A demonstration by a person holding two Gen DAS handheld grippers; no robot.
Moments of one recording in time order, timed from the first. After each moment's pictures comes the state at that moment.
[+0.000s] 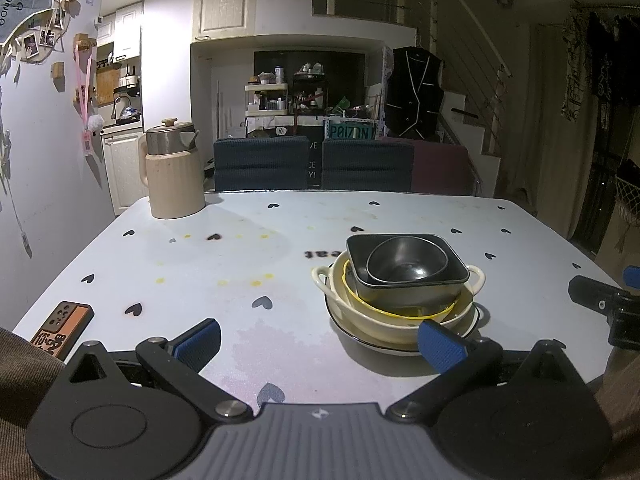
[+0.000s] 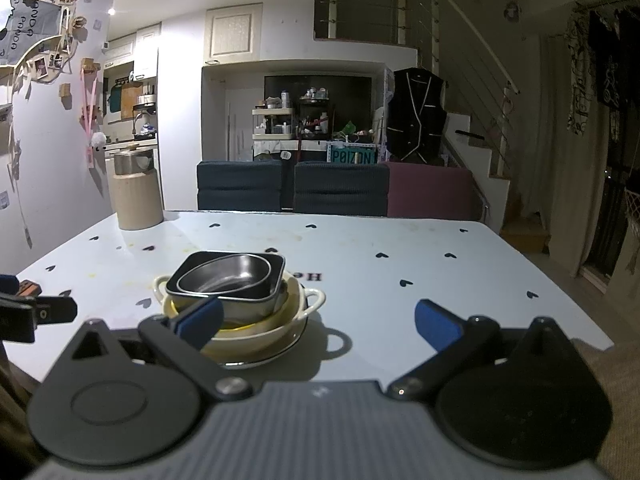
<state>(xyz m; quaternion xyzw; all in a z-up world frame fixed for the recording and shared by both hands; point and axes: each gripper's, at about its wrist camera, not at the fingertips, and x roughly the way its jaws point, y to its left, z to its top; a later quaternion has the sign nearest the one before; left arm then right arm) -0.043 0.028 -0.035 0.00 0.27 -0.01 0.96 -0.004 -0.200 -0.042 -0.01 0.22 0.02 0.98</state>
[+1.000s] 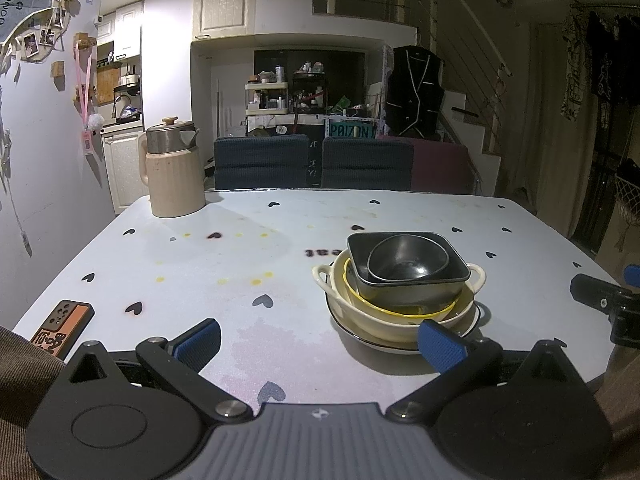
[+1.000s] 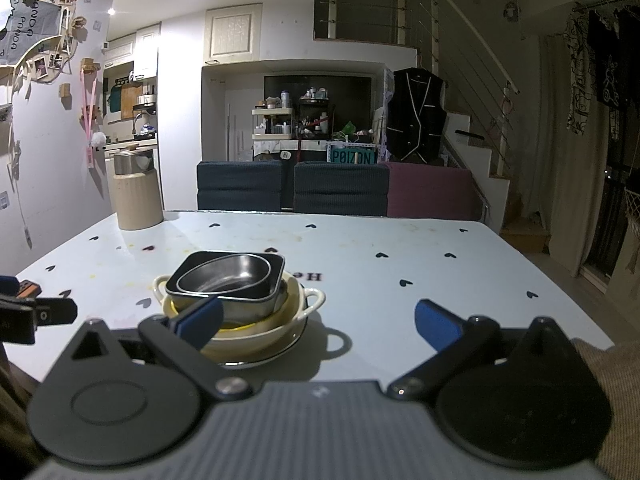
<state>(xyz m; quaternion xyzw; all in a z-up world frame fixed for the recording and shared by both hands) -0.044 0.027 -0.037 0.00 0.28 -0.01 0.96 -0.004 -0.197 -0.043 -0.01 0.22 0.02 0.98</state>
